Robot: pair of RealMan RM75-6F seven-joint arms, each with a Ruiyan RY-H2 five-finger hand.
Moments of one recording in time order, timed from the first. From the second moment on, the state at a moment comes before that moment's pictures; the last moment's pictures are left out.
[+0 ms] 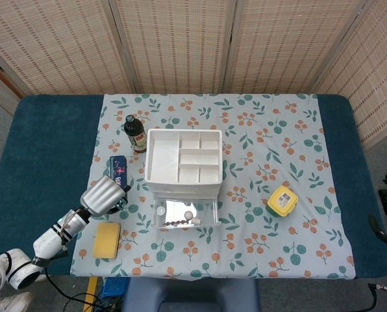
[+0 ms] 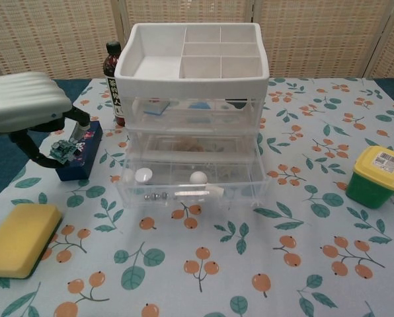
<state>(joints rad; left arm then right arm) -0.74 -1.34 0.04 -1.35 1.60 1.07 0.36 -0.01 -1.02 0.12 -1.60 -1.57 1.70 0.03</state>
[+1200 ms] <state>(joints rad) -0.48 -1.28 -0.10 -1.55 1.25 1.28 0.37 0.02 -1.00 0.09 -1.61 -1.55 1.58 0.06</state>
